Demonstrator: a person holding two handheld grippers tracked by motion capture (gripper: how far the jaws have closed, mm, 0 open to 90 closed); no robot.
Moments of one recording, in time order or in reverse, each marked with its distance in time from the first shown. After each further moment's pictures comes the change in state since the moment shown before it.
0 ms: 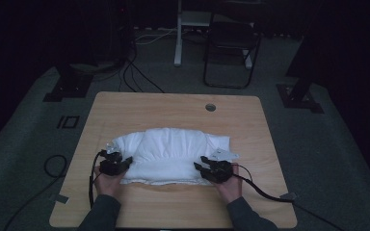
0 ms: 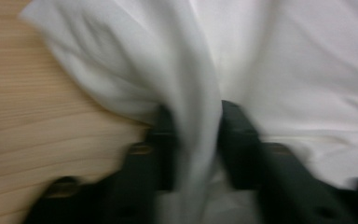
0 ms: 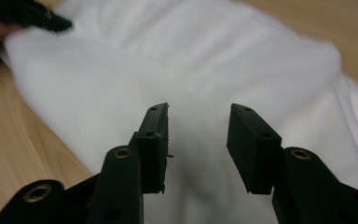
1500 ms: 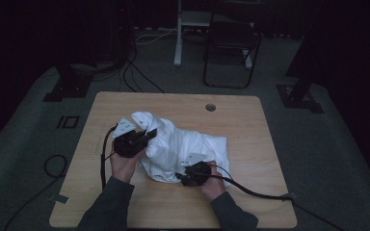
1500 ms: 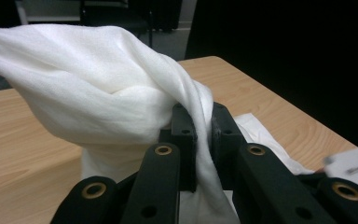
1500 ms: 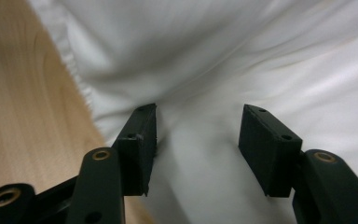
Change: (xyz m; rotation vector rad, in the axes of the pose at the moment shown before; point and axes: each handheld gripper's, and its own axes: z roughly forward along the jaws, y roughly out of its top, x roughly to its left) left arm -0.090 0.095 -0.070 -0.350 -0.298 0.204; right arm 0.036 0.006 0.046 0.158 0.085 -0.225
